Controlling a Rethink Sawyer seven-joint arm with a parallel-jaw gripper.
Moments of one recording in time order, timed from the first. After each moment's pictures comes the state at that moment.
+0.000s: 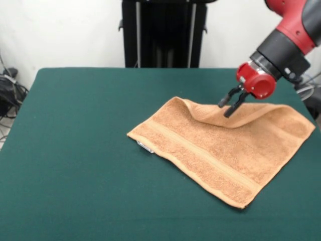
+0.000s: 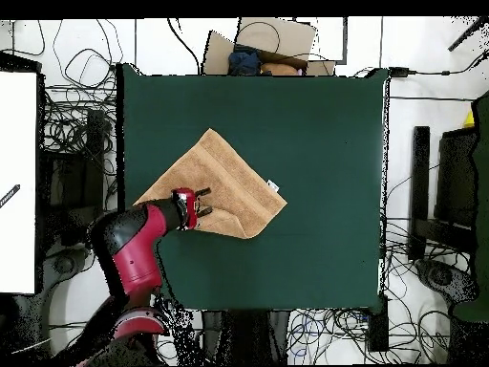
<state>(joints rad) 0.25 -0.56 0.30 2.12 1.65 -0.98 2.09</state>
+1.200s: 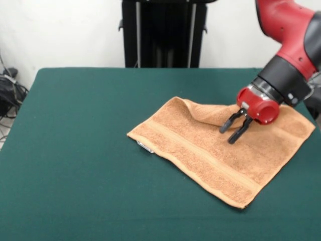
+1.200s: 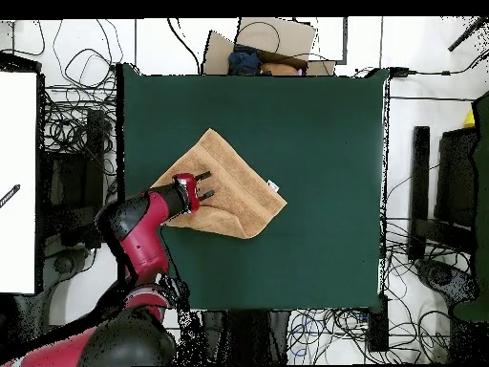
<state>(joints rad) 0.26 -0.41 0.23 1.96 1.51 -0.99 2.09</state>
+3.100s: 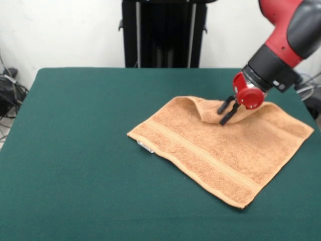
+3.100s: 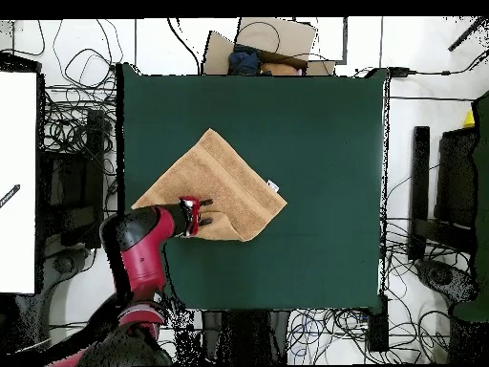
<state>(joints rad) 0.26 -0.50 0.28 2.10 1.74 -0.82 2.09</state>
